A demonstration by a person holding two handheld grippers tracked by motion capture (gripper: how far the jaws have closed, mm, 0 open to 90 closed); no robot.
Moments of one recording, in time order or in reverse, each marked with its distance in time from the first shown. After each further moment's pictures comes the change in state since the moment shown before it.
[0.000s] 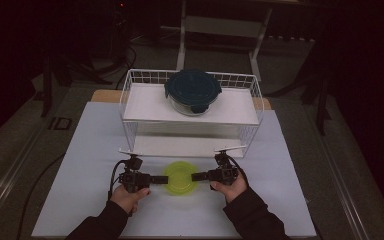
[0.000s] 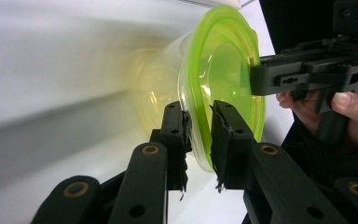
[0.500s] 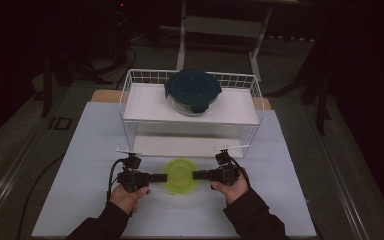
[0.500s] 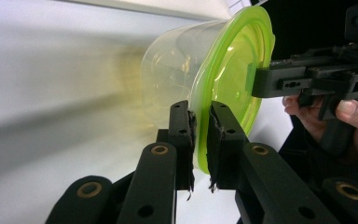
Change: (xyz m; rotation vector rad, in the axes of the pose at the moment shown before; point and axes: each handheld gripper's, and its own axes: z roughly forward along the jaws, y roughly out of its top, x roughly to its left) left arm -0.017 0.000 -0.012 -0.049 0.019 0.026; right arm 0.019 -0.001 -0.012 -0.058 -0.050 -0.061
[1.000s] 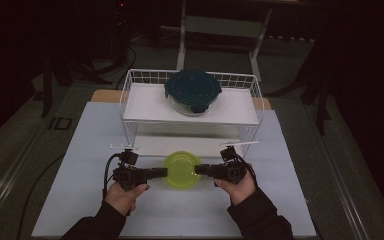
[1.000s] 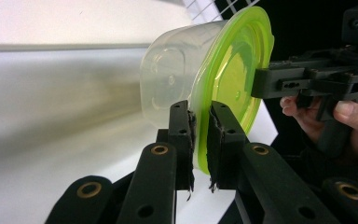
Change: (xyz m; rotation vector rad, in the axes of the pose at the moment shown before) left arm -0.037 0.007 -0.028 -0.078 -0.015 0.096; right arm 0.035 0.007 -0.036 -0.088 -0.014 -0.083
